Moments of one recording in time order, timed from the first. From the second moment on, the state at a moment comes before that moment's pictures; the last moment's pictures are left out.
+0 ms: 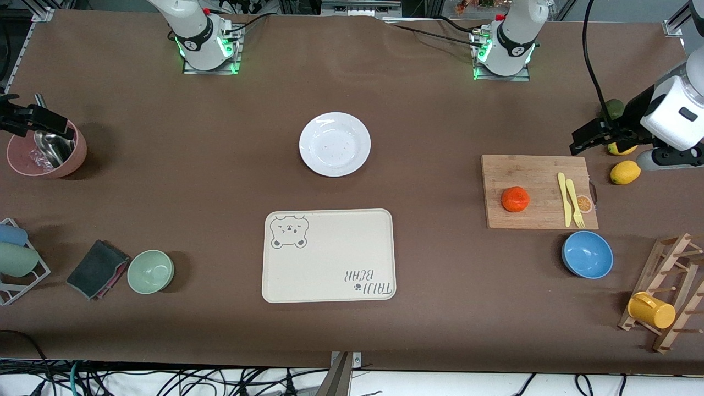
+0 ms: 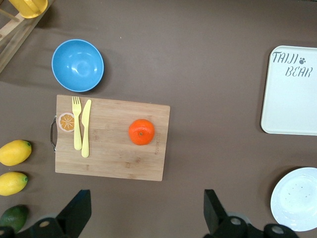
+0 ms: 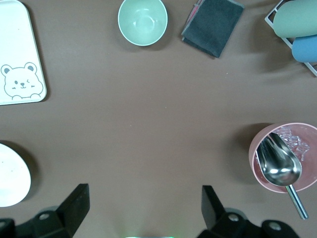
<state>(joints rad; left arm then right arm) -0.03 0.10 -0.05 -1.47 -0.05 1.53 -0.19 -0.03 0.06 -0.07 -1.54 0.01 1.52 -0.04</state>
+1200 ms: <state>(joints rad) -0.01 0.11 -0.04 -1.46 -0.05 1.56 -0.19 -0.03 0.06 -0.08 -1.54 0.01 1.51 -0.04</state>
